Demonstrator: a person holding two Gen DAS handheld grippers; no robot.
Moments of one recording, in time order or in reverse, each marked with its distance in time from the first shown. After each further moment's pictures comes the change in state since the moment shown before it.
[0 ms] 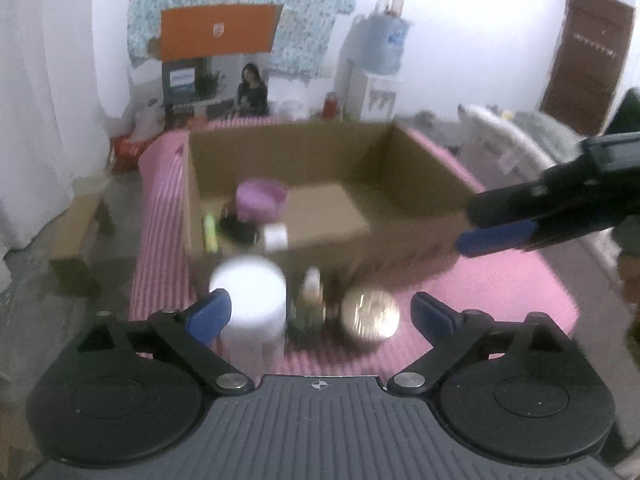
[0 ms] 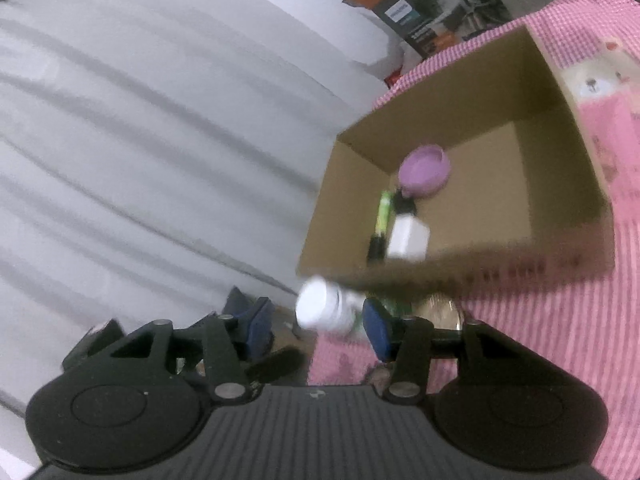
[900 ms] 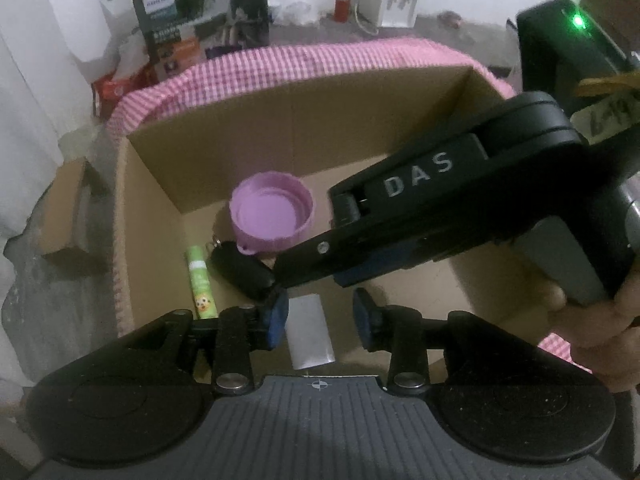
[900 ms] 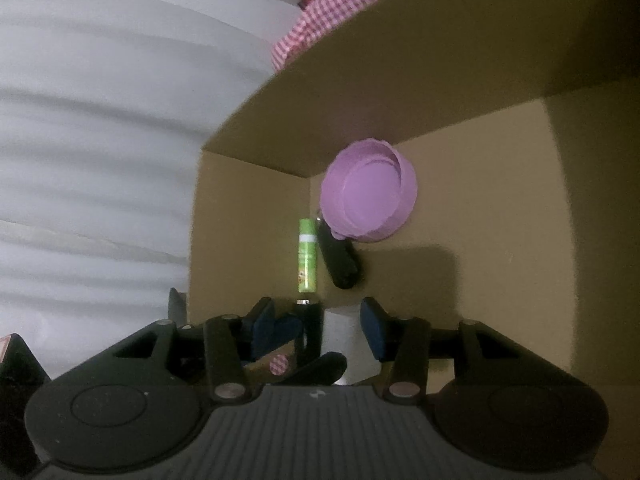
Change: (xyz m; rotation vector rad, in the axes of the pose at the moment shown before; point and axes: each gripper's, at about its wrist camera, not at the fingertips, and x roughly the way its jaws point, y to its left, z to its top) left arm 0.139 0.018 0.106 0.044 0.322 0.052; right arm 0.152 -0.068 0.119 0.221 0.251 -0.152
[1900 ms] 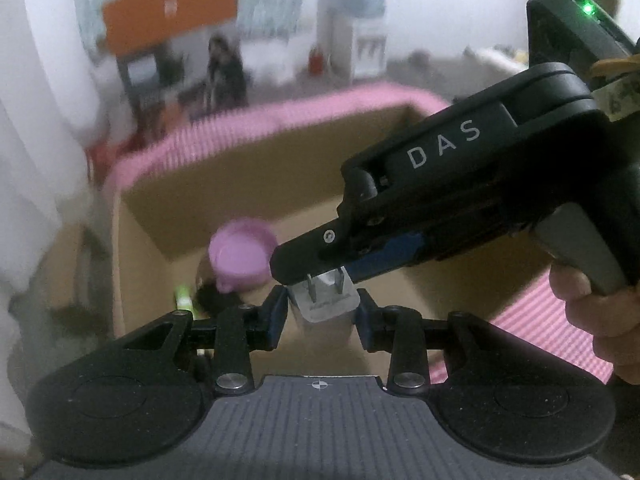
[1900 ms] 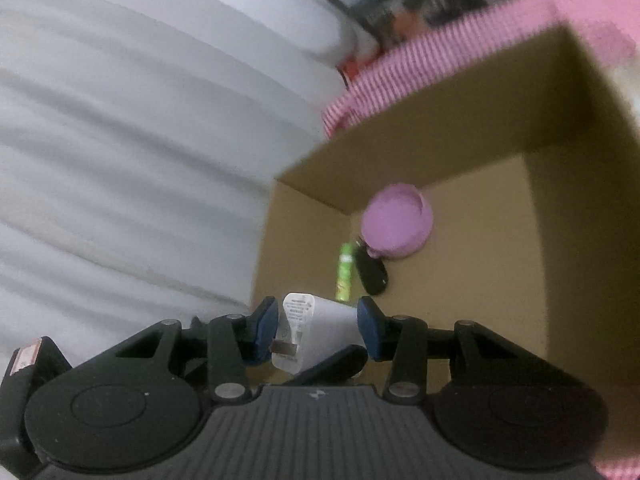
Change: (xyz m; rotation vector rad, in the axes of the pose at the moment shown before) left arm -0.013 -0.025 -0.003 0.090 -0.133 -0.006; right arm -0.055 0.017 -0.029 -0.072 -0.168 0.043
